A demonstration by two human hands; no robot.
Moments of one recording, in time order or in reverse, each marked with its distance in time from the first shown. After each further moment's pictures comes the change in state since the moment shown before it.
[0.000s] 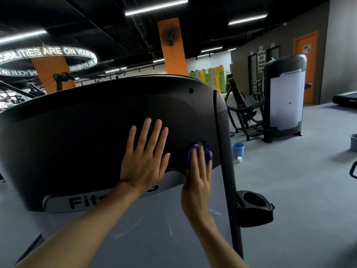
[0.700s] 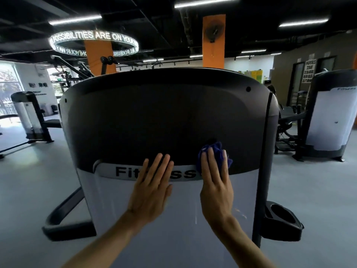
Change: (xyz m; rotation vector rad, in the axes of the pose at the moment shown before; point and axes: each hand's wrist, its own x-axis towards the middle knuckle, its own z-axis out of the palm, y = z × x) left_hand -0.152 -0.009 -0.011 -0.166 -0.188 -0.167; right_hand -0.023 -0.019 0.003 -0.393 -0.205 -0.408
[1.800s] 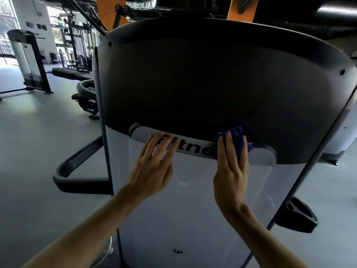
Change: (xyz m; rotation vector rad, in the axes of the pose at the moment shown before) left_hand -0.075 -0.084 0.003 -0.208 0.063 -0.144; right_hand -0.016 -0.084 0.028 0.004 -0.035 -0.076
